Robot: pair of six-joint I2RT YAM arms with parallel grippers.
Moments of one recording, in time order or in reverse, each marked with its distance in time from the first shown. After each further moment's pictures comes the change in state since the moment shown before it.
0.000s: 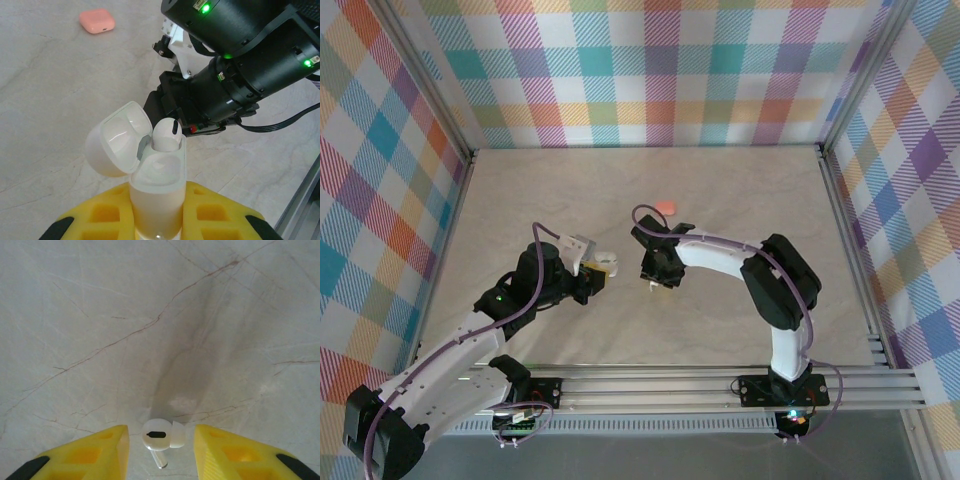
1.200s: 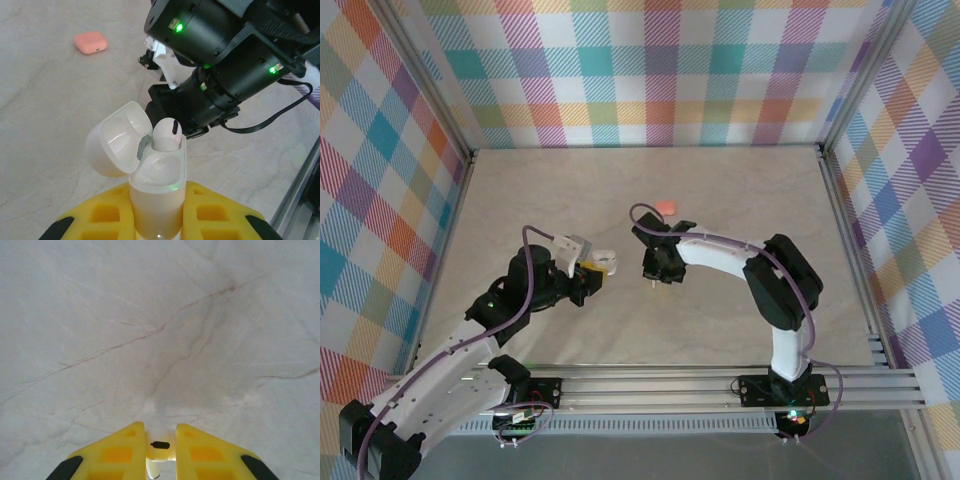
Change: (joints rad) left arm 0.000 -0.083 -0.003 -0.001 0.018 0.023; right arm -0.007 -0.036 0.016 -0.037 0.041 -0.124
